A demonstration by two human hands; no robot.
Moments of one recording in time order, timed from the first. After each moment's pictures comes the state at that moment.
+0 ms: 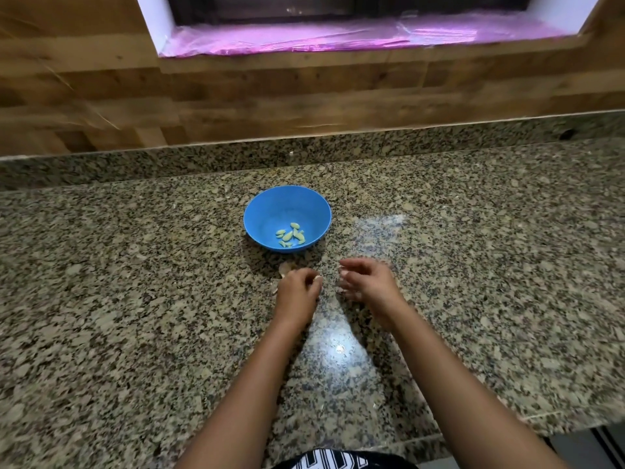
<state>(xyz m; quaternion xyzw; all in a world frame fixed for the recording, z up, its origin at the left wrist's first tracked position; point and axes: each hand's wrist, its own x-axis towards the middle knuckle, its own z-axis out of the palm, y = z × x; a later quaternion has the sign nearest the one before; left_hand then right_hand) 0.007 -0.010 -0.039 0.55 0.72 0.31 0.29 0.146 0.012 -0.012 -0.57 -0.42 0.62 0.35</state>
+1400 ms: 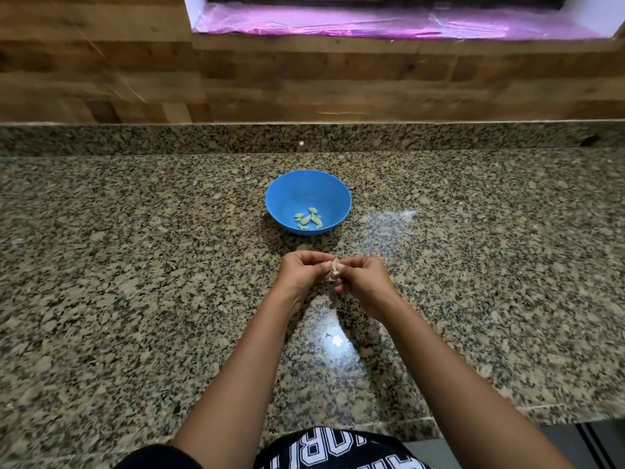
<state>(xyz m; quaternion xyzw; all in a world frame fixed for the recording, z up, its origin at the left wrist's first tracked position) -0.012 -0.019 -0.024 0.31 0.57 0.50 0.58 0.111 -0.011 -0.003 -0.55 -0.42 0.64 0.34</state>
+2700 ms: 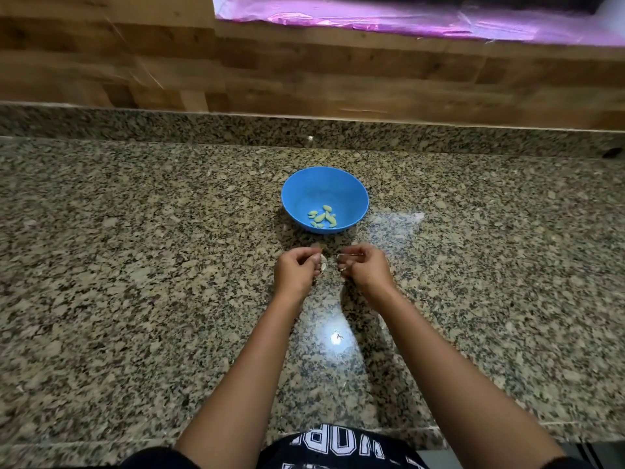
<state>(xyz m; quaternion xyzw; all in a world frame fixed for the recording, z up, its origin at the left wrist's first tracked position) -0.031 -0.018 -0.044 0.30 0.67 0.51 0.45 0.087 0.017 -0.026 -0.63 -0.48 0.53 0.31</state>
